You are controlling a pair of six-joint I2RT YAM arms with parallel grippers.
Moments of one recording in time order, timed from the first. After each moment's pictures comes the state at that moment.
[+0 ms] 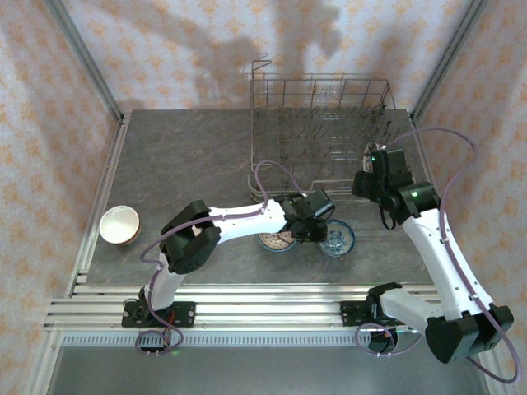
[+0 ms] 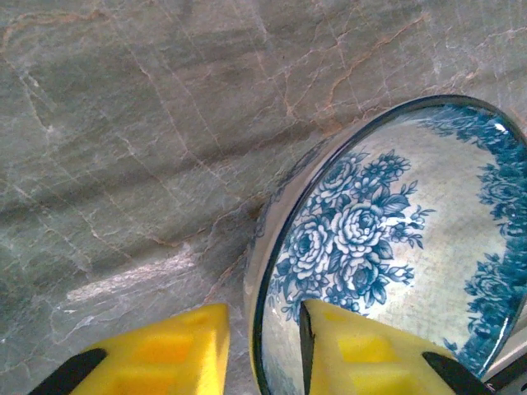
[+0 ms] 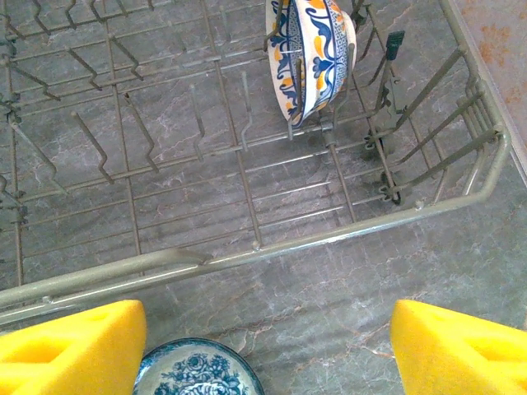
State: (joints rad) left arm -1.01 2.07 1.58 -0.59 0.10 -0.96; right arm 0.24 1.05 1.15 -1.00 0.28 0.39
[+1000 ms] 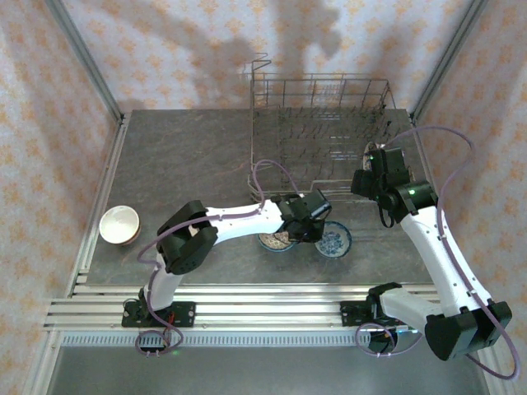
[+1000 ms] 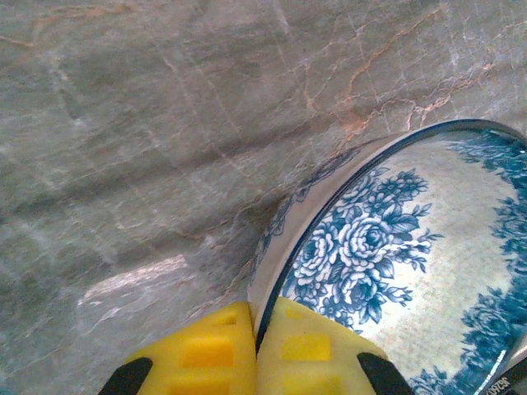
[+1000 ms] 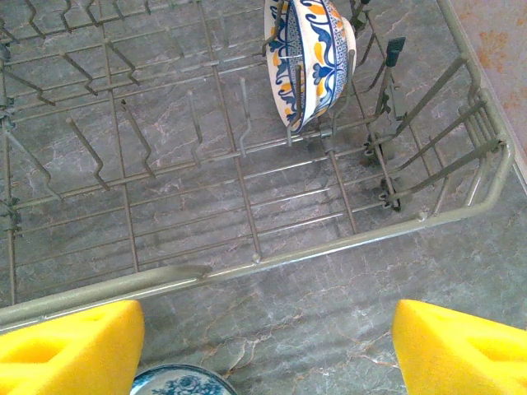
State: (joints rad) left arm -1.00 2.03 1.52 -0.58 0.10 -0.93; right arm 0.24 1.07 1.15 -0.98 0.29 0.38
